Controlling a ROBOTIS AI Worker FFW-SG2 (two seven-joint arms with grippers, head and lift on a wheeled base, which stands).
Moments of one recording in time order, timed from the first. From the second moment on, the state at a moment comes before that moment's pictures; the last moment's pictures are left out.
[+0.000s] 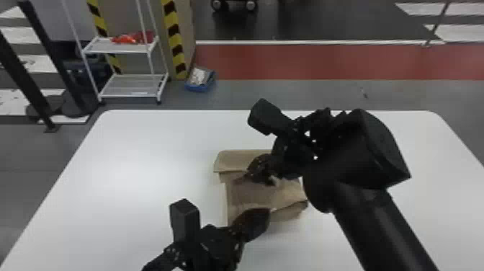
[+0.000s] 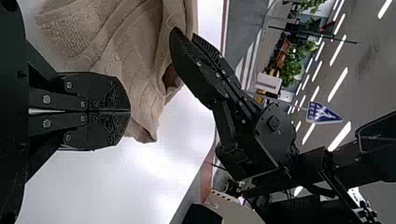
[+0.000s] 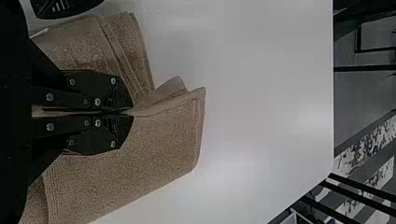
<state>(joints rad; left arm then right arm) 0.38 0.00 -0.15 -1.92 0.05 0.34 -0.60 -0.35 0.00 0.40 -1.62 0.87 0.69 1.36</state>
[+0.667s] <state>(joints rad) 0.29 0.00 -0.18 -1.83 -0.02 0.37 -0.57 -0.30 -0.02 0.41 -1.71 0.84 0.71 1.36</state>
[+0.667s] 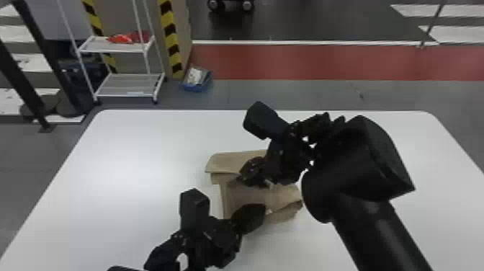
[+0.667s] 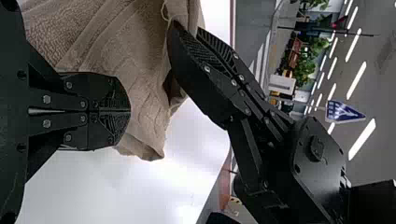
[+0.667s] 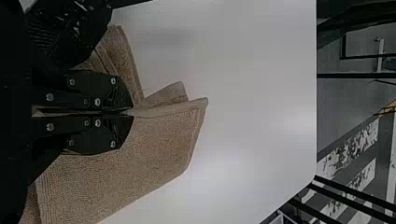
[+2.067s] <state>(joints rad) 0.21 0.00 -0.17 -1.75 -0.04 0.46 -0.54 -0.25 -0.28 0.41 -1.87 0.73 0.71 1.36</state>
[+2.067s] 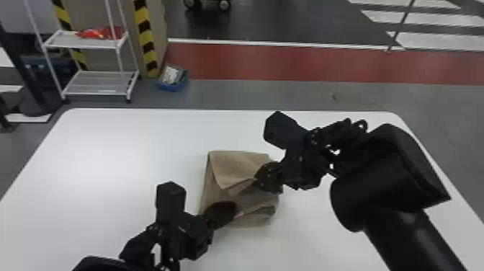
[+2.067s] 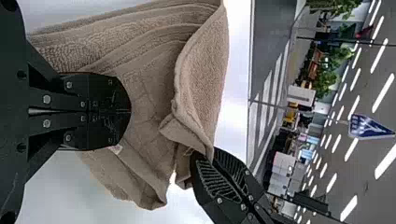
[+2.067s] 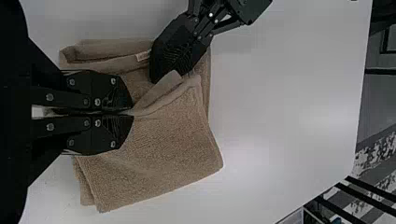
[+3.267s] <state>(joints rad) 0.18 0.00 -0.17 -1.73 -0.05 0.49 -0.54 -0.22 -0.30 0.48 -1.92 0.73 0.76 1.36</state>
